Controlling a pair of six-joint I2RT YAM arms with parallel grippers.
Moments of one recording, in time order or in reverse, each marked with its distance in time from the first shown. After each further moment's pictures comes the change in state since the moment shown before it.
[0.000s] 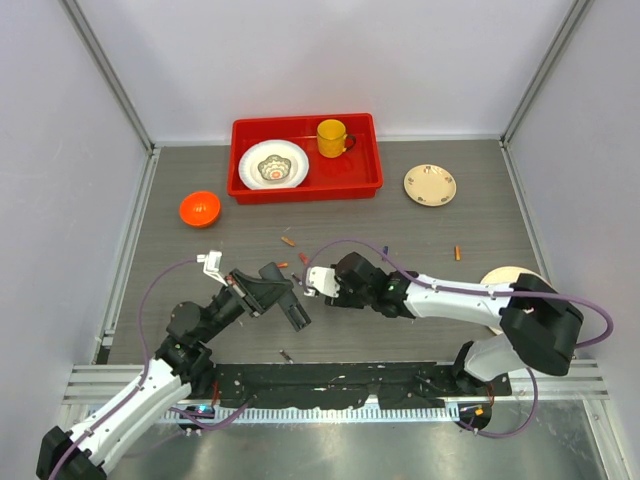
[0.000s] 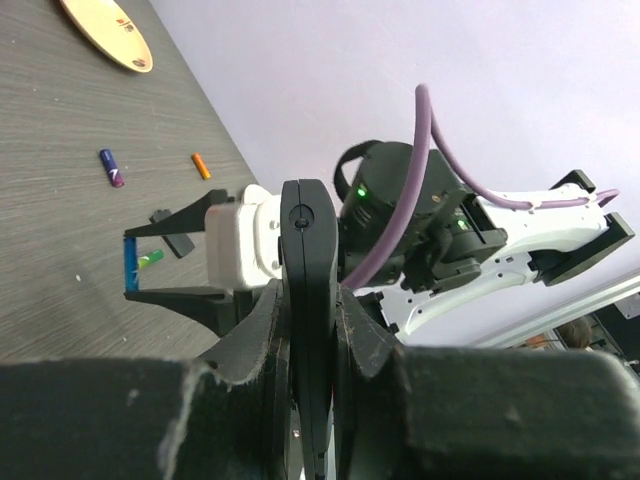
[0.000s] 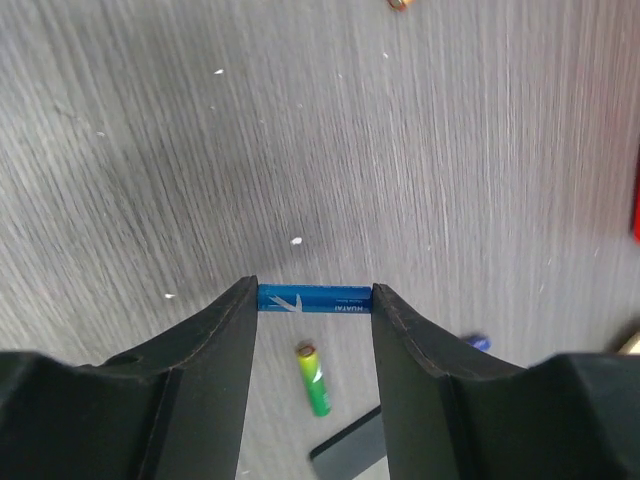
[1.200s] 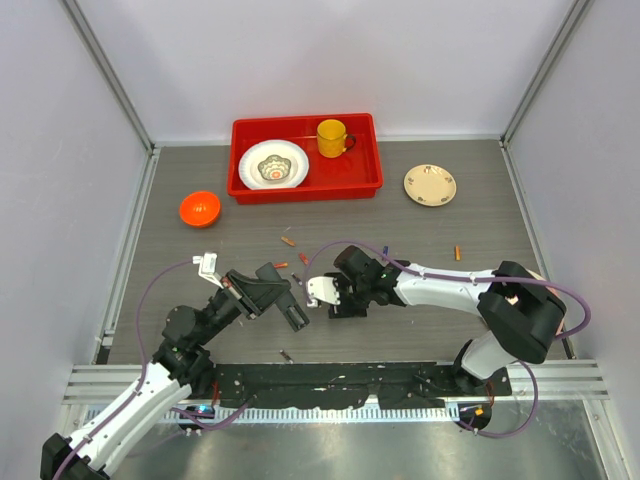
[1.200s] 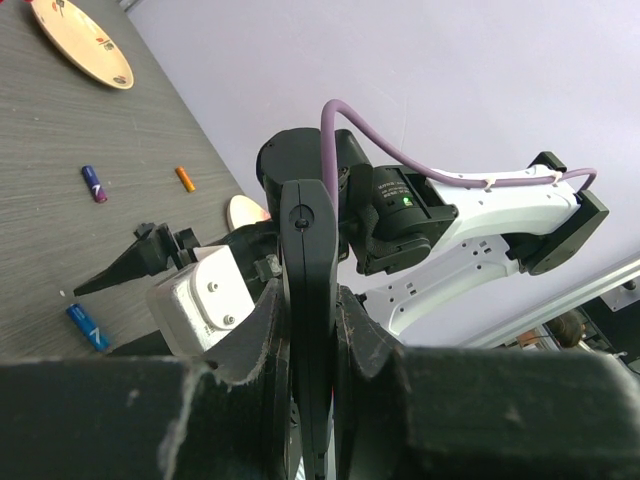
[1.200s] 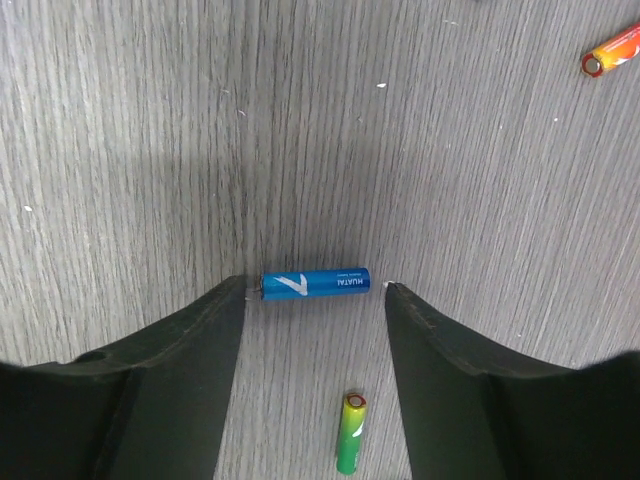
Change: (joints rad) left arm 0.000 -0.073 0.000 -0.018 0.003 0.001; right arm -0.083 0.117 0.055 -0.110 -0.360 -0.278
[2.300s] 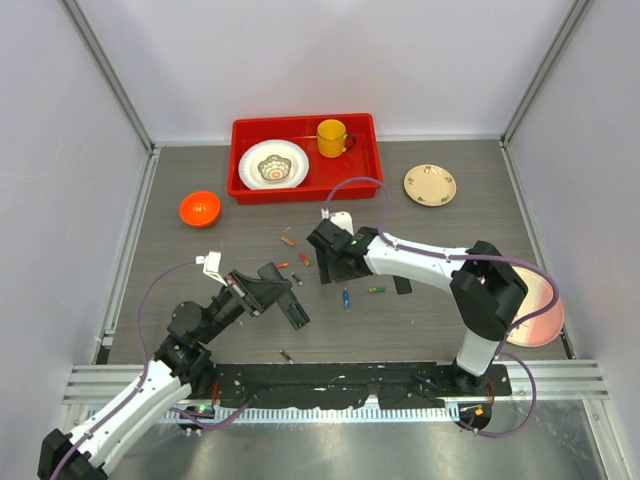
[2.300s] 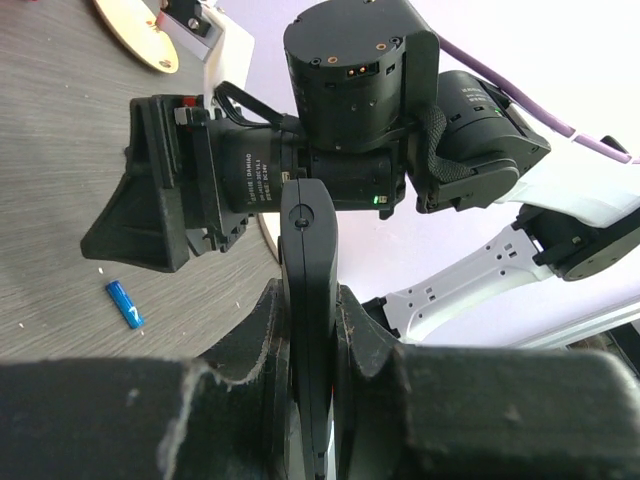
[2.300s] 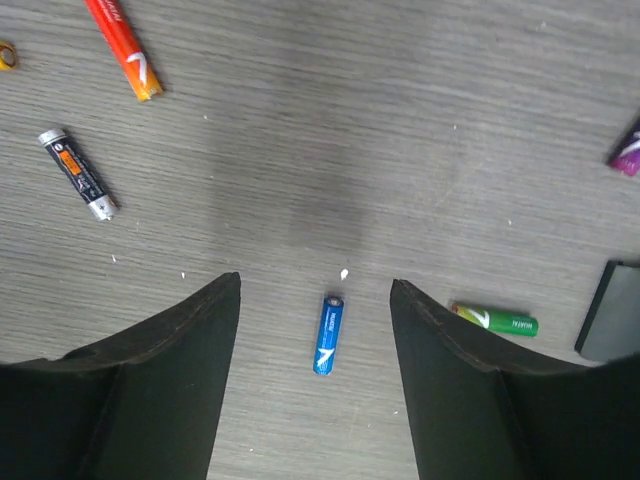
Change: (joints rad) left arm 0.000 0.042 -0.001 -0.042 -0.040 0.001; right arm -0.017 0.214 0.424 -0.332 0.479 1.417
